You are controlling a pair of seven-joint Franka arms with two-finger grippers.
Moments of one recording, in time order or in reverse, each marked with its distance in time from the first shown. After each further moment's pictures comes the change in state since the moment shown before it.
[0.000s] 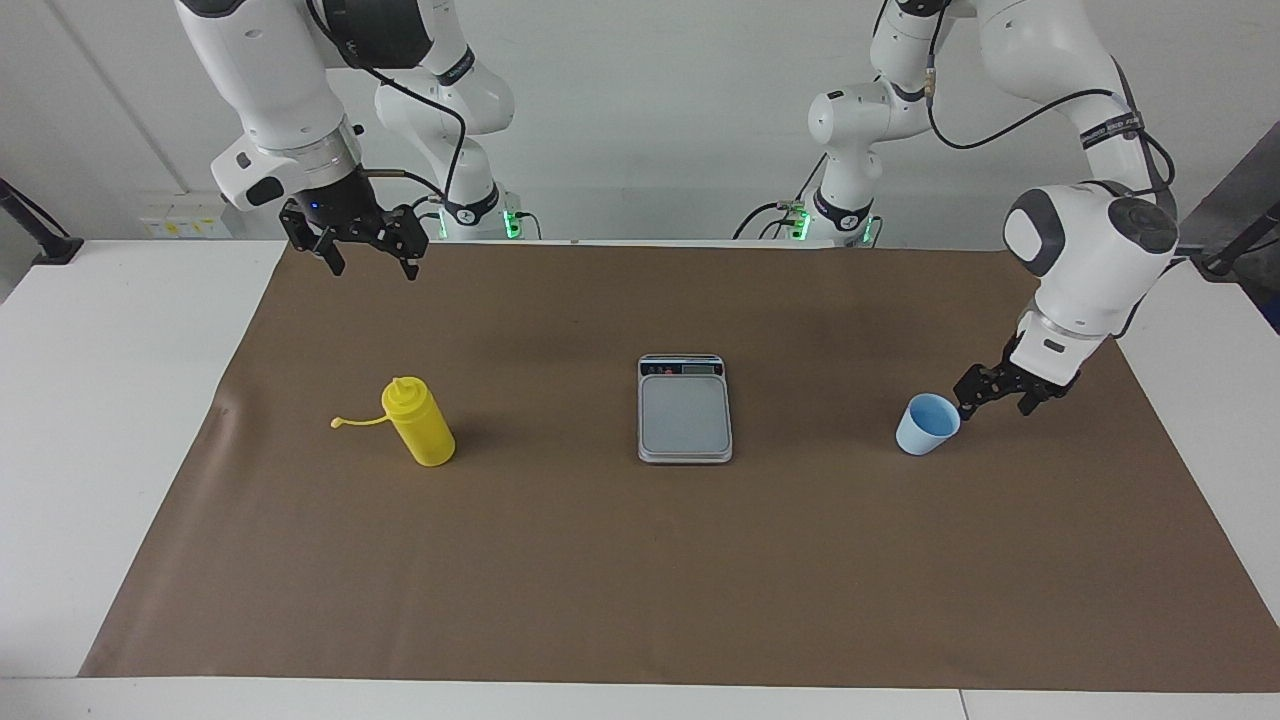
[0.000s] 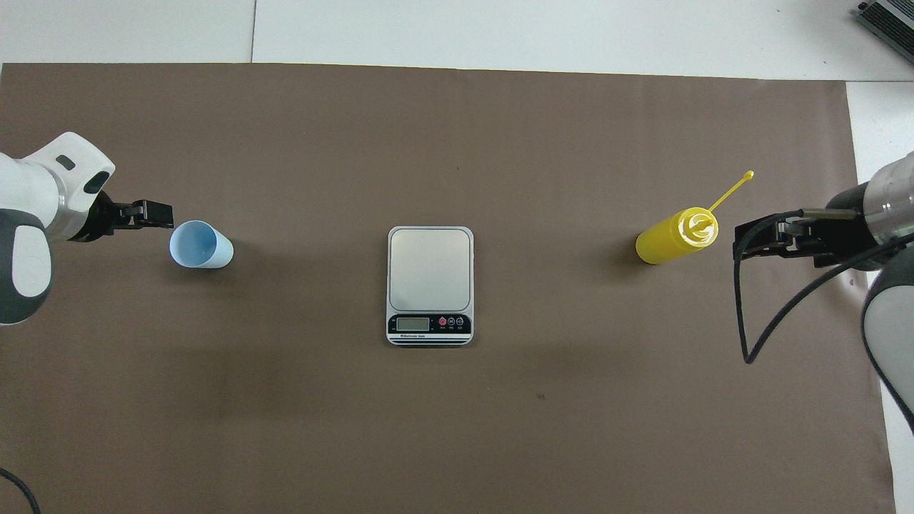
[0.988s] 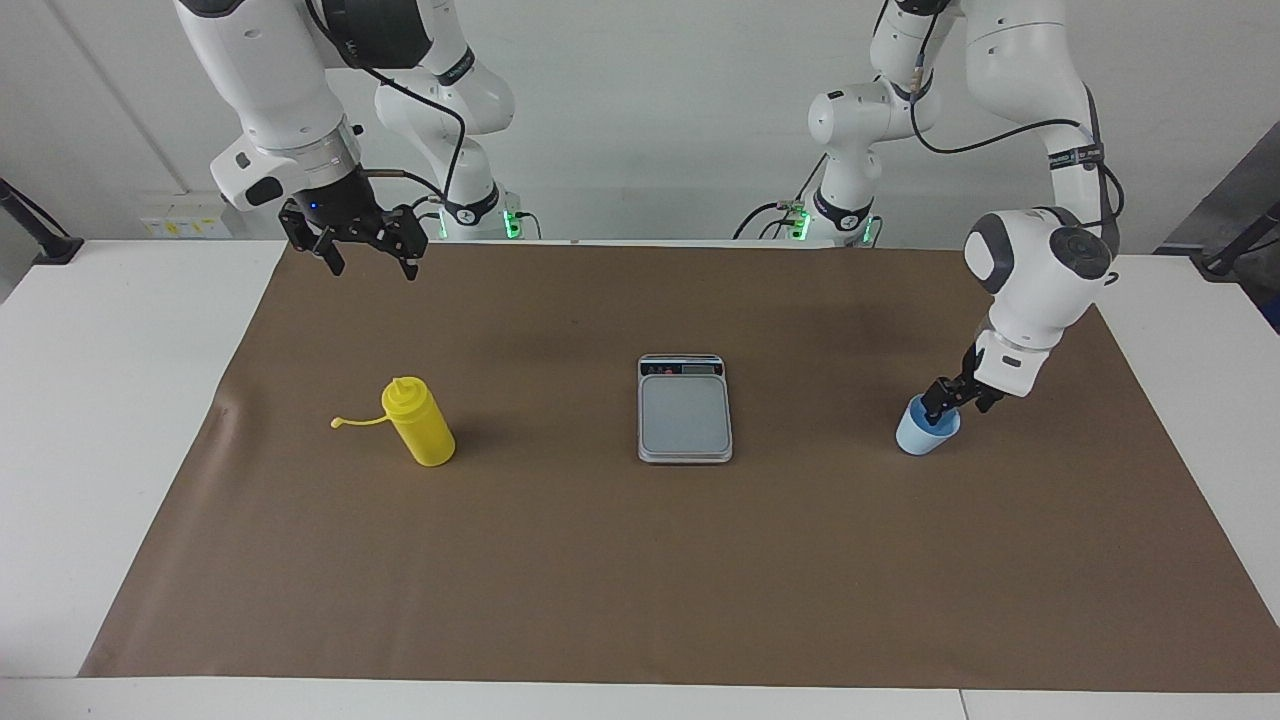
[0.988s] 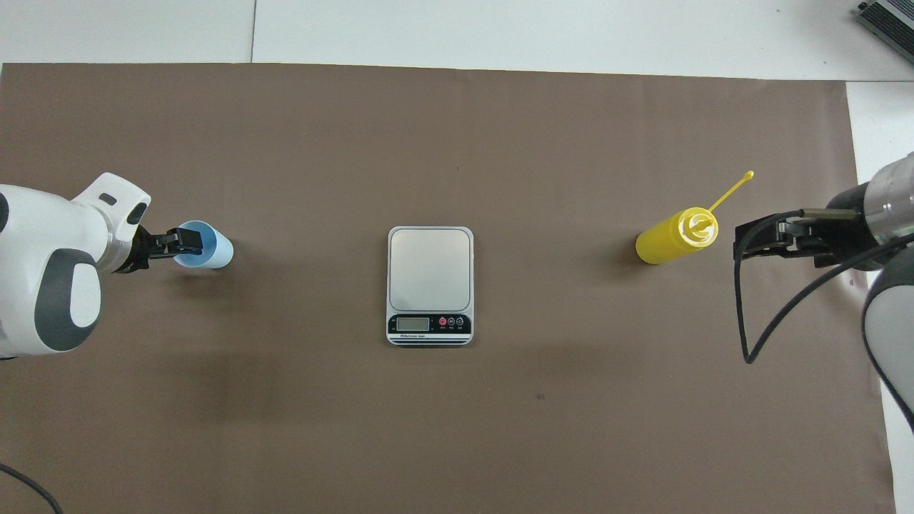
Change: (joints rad) left arm -0.001 -0.001 -0.019 -0.142 0.000 0.091 -0.146; right arm 0.000 0.000 0.000 0.000 0.000 0.000 0.000
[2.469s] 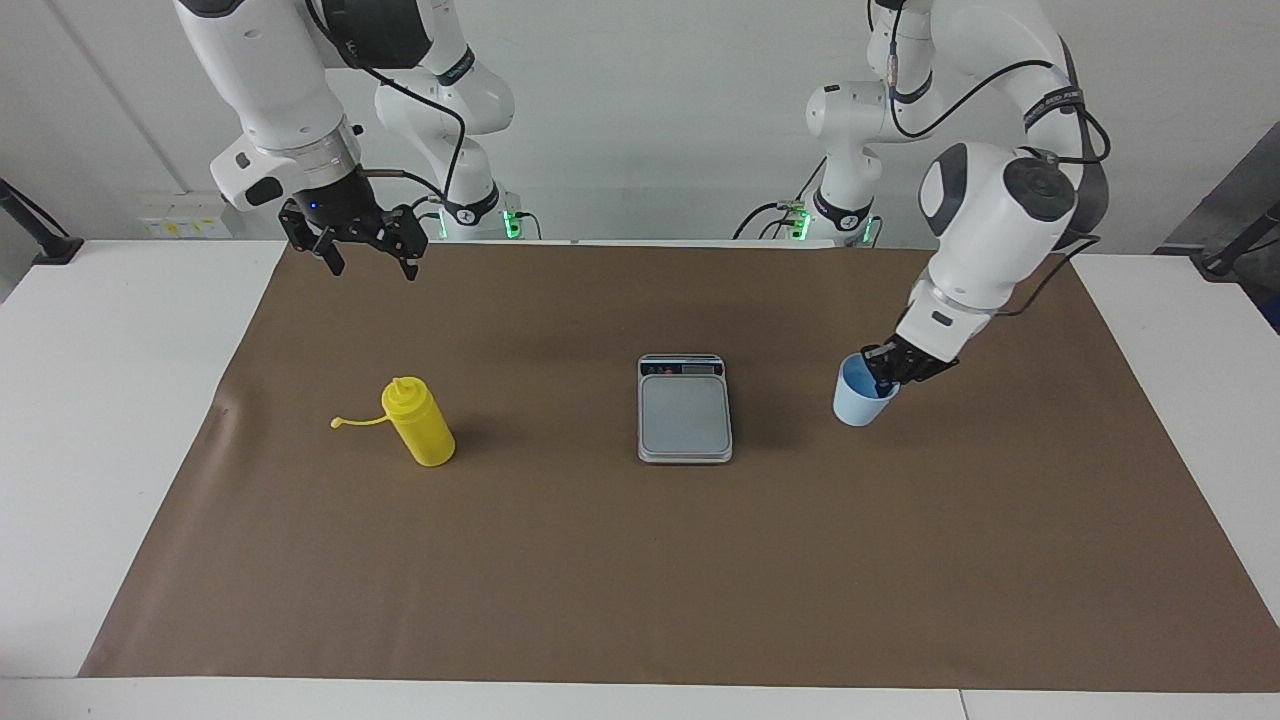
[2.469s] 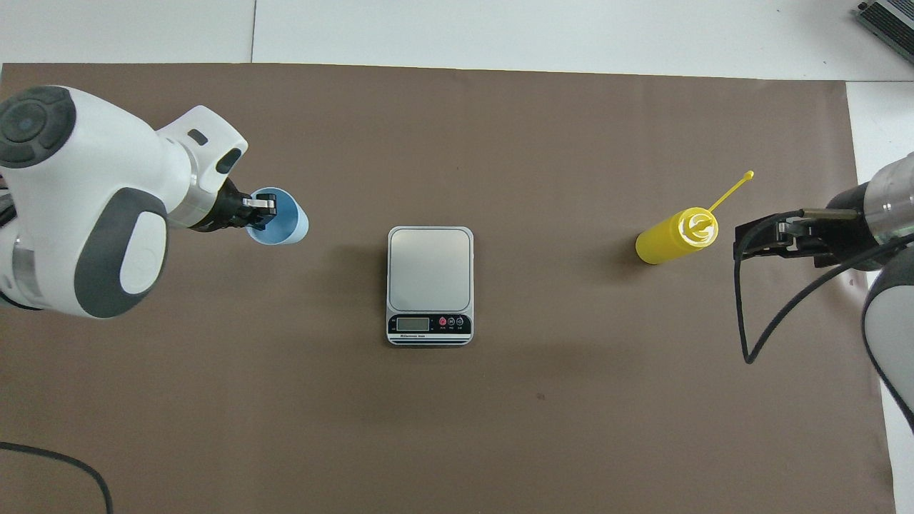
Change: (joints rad) left arm -0.293 0.008 -0.018 0.351 -0.071 -0.339 -0.076; right arm 0.000 0.000 0.000 0.000 0.000 0.000 0.000
